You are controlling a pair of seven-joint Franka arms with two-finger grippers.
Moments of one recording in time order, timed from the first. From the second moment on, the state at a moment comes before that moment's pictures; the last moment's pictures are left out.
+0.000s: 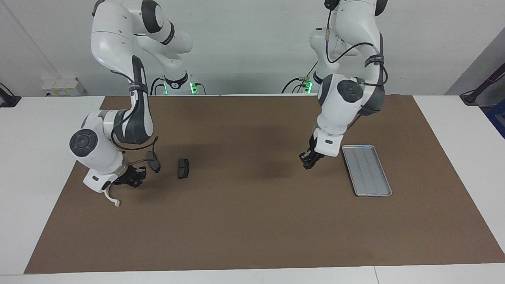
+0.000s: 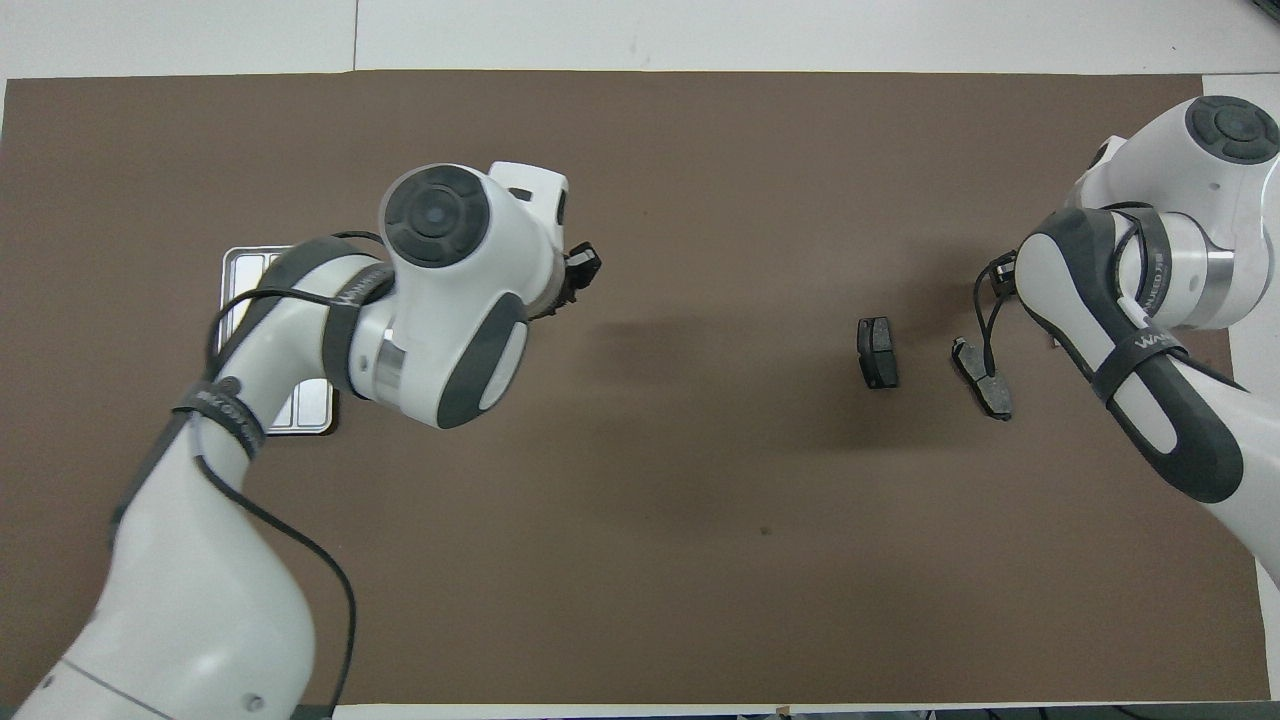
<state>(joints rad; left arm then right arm) -0.59 0.43 -0.01 -1.65 -0.06 2.21 -1.02 -0.11 0.49 0.02 -1.69 -0.06 2.07 -0.28</state>
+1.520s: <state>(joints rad) -0.75 0.65 0.07 -1.47 -0.04 2.16 -1.12 -0.09 0.39 0.03 -1.74 -0.06 2.03 -0.27</state>
